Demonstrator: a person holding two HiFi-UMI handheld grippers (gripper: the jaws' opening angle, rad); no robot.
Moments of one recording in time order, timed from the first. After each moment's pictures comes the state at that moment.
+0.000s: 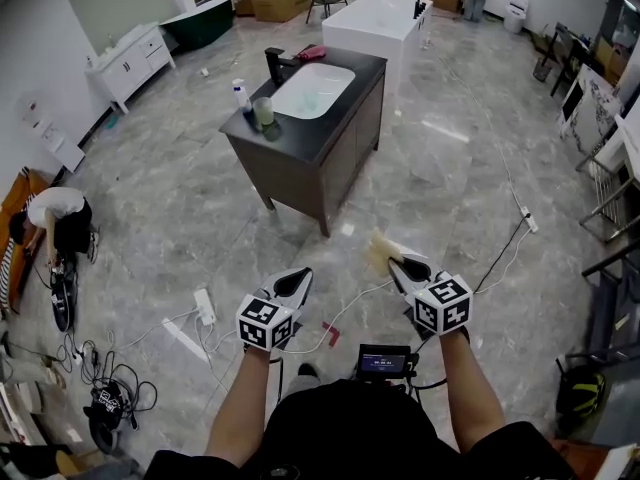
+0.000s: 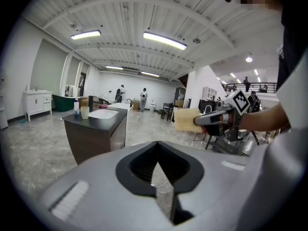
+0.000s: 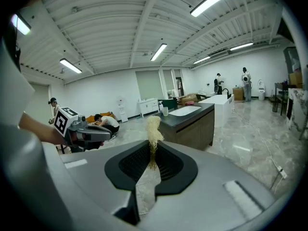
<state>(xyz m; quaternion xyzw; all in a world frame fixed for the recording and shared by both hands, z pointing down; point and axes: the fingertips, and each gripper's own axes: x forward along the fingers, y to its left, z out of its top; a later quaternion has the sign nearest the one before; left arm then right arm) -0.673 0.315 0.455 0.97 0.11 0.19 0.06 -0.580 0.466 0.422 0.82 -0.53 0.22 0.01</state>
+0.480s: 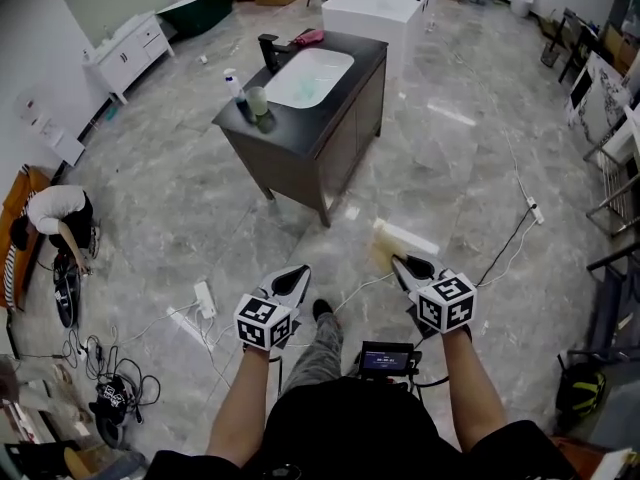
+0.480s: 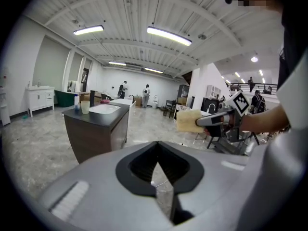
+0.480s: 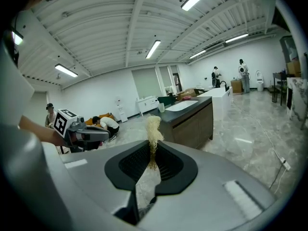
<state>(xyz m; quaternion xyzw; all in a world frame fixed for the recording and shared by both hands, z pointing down) -0.646 0.314 0.477 0.97 0.10 0.22 0.07 -0.544 0.475 0.450 0.81 -0.53 0.25 -0.01</state>
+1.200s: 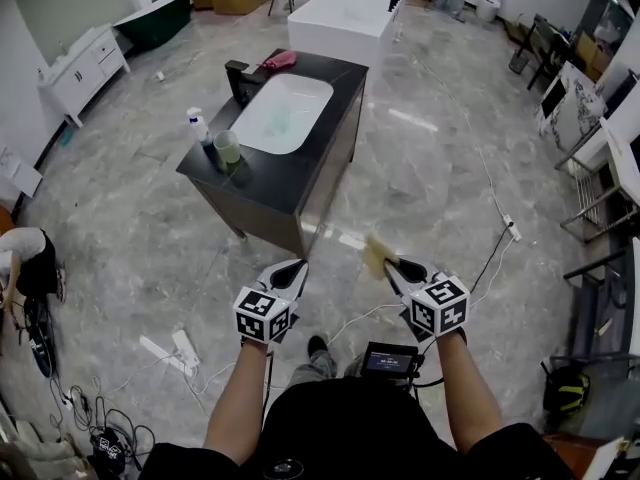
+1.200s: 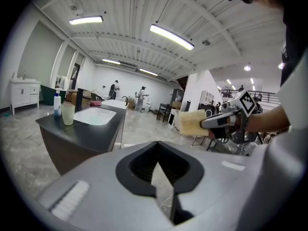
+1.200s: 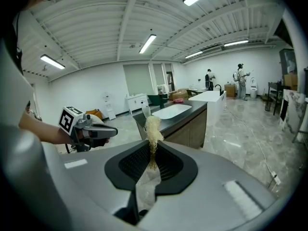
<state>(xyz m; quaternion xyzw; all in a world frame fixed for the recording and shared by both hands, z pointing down) -0.446 0.204 0.483 0.96 0.16 0.20 0.09 -0.387 0.367 0.440 0.84 -0.48 0.26 0.03</state>
